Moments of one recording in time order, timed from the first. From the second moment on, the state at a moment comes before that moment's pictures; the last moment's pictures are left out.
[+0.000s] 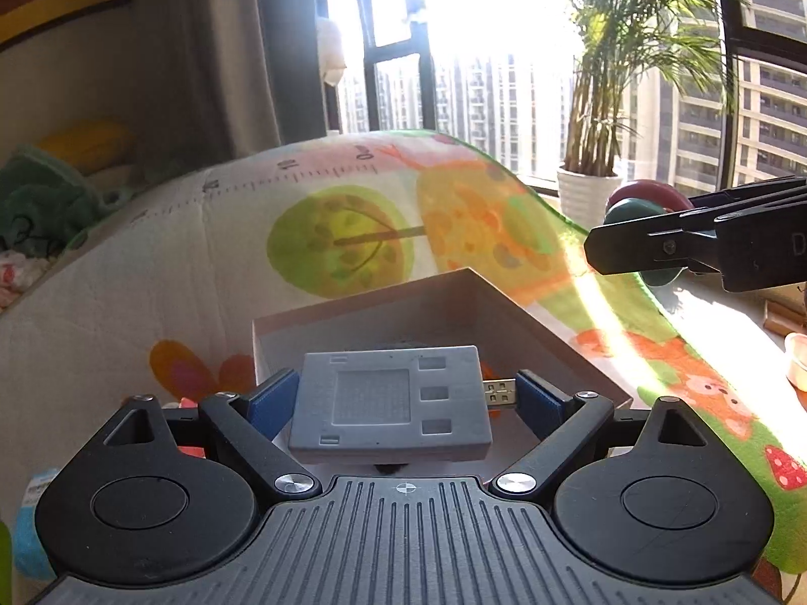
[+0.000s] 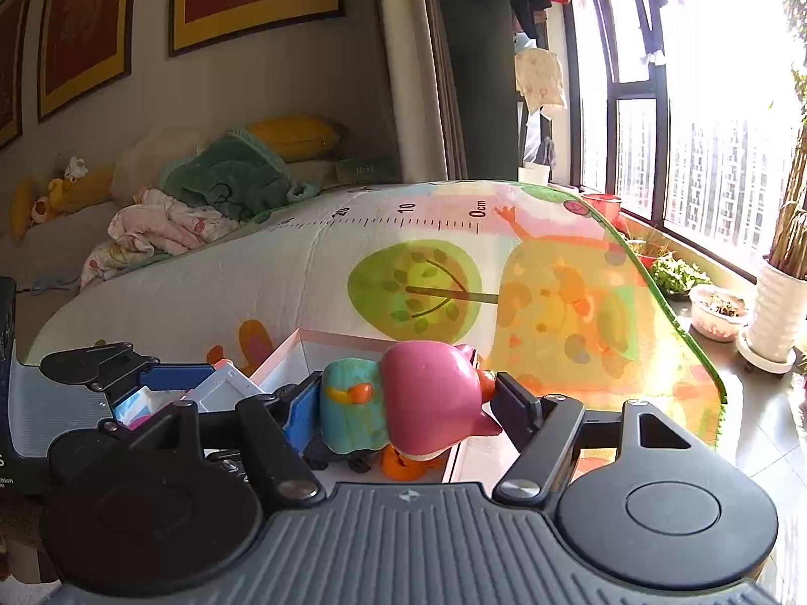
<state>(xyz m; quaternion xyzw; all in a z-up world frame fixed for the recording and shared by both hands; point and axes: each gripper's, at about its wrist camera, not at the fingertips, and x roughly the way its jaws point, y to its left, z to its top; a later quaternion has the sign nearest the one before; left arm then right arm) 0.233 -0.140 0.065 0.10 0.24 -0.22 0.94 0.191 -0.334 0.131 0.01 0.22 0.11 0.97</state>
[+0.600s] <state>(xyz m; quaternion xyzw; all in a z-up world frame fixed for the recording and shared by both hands) 0.180 -0.043 0.040 0.05 0.28 -0.15 0.94 0.296 -0.304 0.096 0.02 0.26 0.10 0.96</state>
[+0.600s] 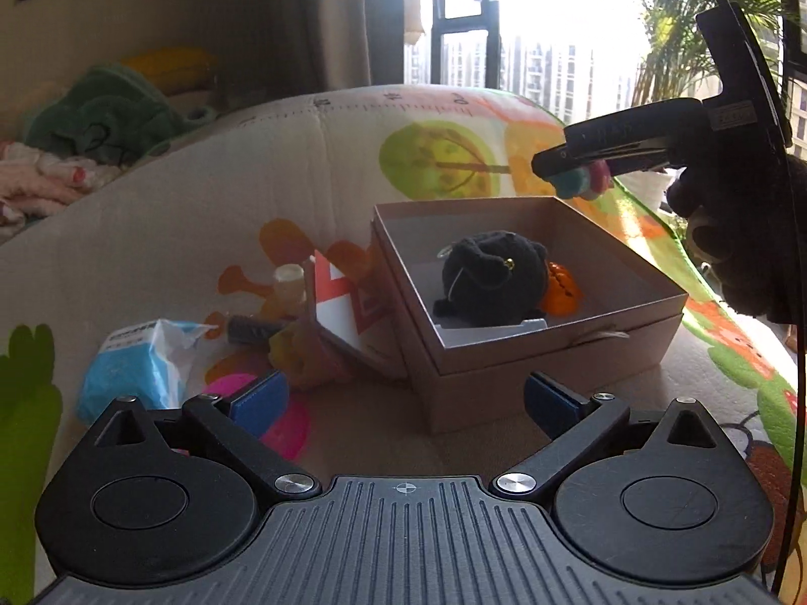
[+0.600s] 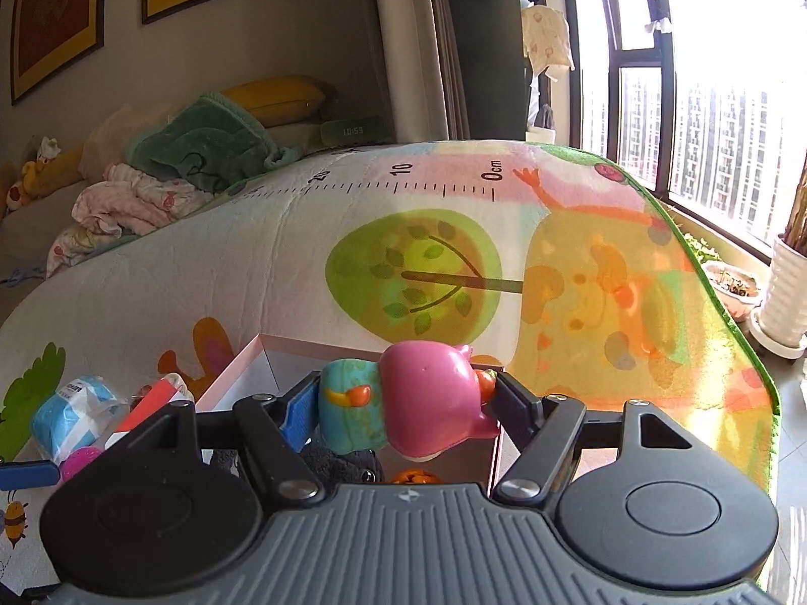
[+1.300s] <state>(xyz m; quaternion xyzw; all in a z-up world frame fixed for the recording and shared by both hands) 0.123 0.060 0.003 -0.02 0.30 -0.02 0.95 0.254 -0.169 0.110 -0.09 0.28 0.16 0.94</state>
